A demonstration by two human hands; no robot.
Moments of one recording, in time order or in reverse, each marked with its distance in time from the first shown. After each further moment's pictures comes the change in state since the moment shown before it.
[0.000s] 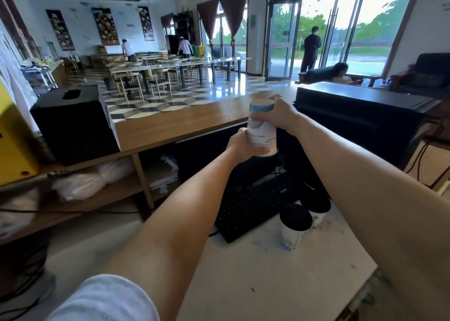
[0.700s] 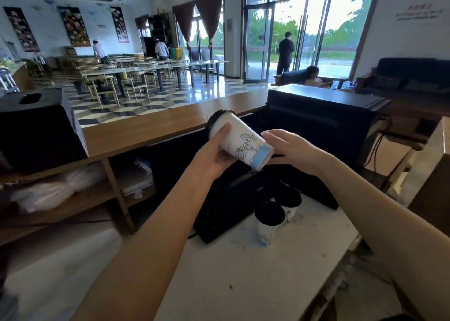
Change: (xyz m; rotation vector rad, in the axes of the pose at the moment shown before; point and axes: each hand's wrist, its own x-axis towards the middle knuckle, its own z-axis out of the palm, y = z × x) left_hand -0.054 0.029 0.003 -1.284 -0.082 -0.314; right_hand -0.122 0.045 -0.050 0.416 -0.294 0.026
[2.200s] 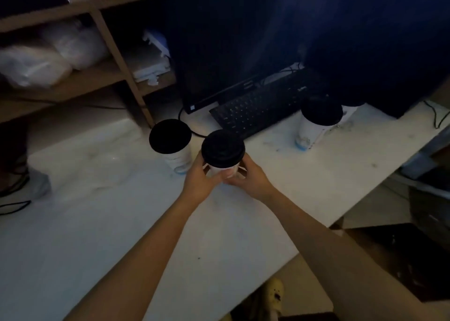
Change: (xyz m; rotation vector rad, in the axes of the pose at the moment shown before) left_hand -0.080 -0.166 -0.267 0.964 0.255 0.136; right_hand -0.024 0.275 0.247 0.021 -0.064 0.150
